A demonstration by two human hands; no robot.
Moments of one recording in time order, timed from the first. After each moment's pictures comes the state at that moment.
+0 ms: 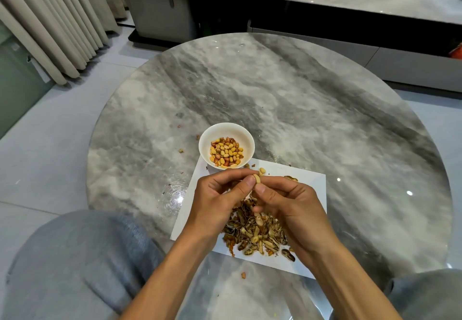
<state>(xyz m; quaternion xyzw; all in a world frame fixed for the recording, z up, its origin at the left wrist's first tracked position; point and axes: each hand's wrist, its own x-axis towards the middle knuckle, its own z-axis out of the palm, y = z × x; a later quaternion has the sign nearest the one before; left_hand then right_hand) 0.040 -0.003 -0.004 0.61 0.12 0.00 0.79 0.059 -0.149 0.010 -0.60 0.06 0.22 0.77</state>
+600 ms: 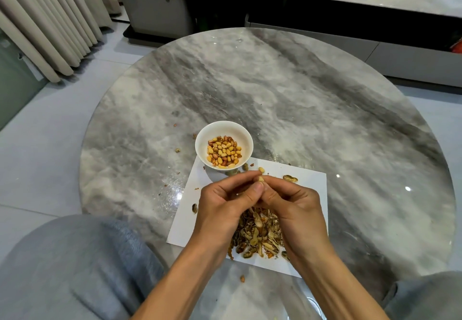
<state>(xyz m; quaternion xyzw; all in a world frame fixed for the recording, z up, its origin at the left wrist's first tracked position) 0.038 -0.022 -0.007 0.53 0.17 -0.02 0.83 0.055 -0.142 -0.002 -0.61 0.09 0.13 0.78</state>
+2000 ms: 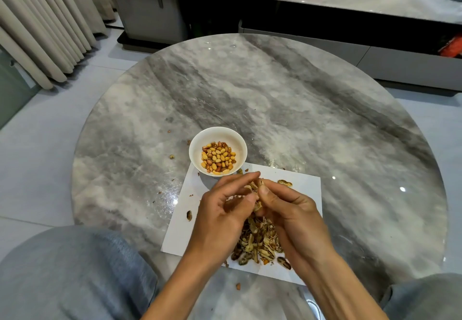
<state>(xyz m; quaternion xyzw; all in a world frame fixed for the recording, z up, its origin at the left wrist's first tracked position) 0.036 -0.020 -0.005 0.69 0.08 0.01 0.72 0.061 -0.151 -0.002 -0.57 0.14 0.19 0.79</state>
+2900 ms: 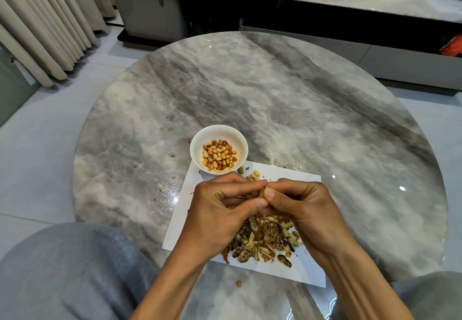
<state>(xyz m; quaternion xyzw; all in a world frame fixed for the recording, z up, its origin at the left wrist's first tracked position) 0.043 -0.007 -0.002 0.69 -0.01 0.05 0.72 0.071 -0.171 0.017 -0.63 0.03 0.20 0.75</state>
